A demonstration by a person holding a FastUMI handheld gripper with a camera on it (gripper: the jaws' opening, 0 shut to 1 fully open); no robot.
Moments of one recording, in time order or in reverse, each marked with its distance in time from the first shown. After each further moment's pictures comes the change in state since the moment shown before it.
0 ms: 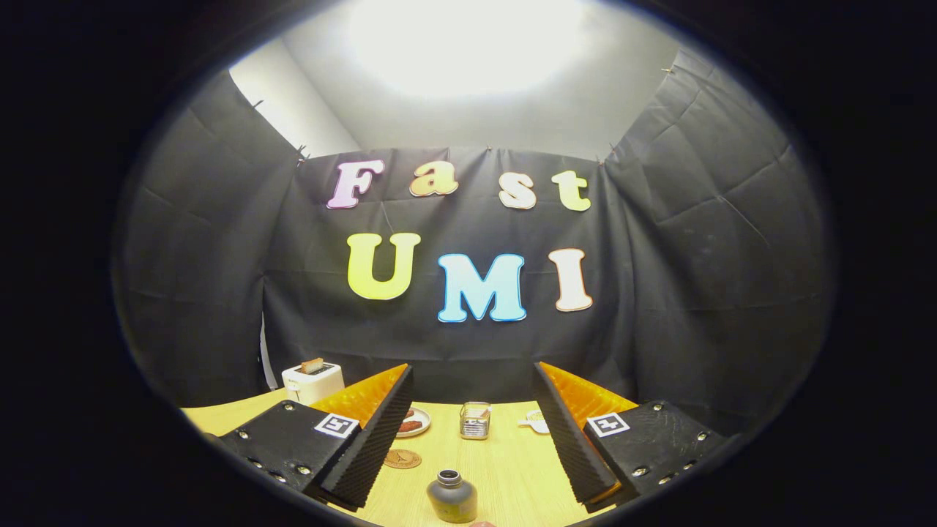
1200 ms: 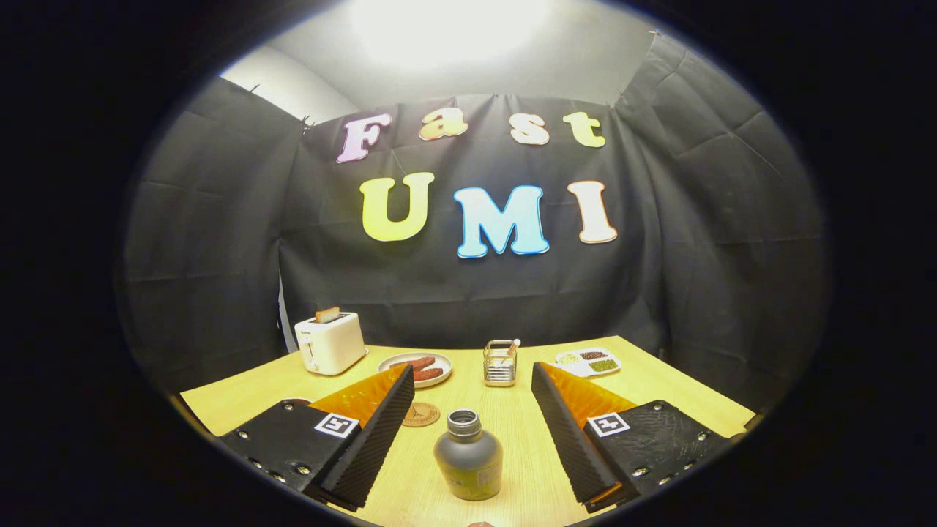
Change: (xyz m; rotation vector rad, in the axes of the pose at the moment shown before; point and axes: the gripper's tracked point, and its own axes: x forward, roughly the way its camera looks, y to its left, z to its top) arm 0.010 0.015 -0.131 0.044 0.213 0.096
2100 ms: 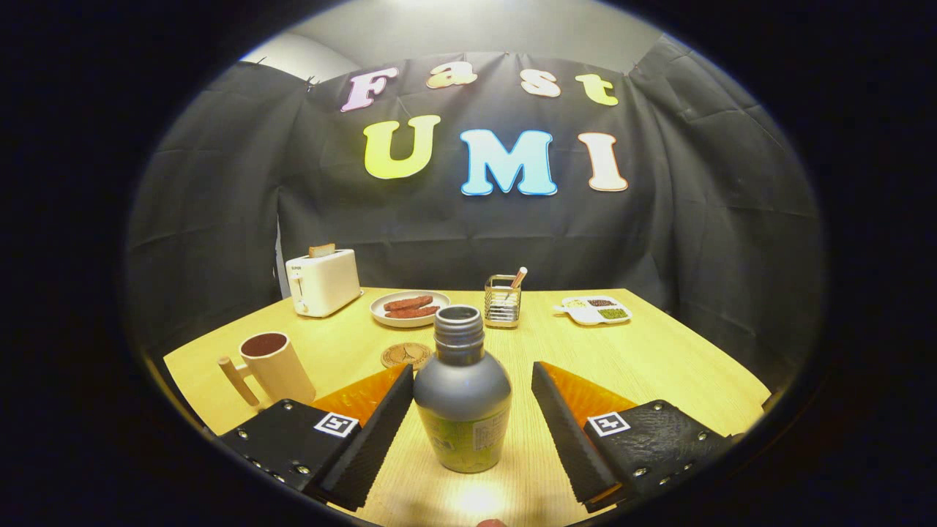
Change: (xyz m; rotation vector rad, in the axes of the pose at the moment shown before) arm 0.020 -0.001 -0.102 -0.034 0.184 0.003
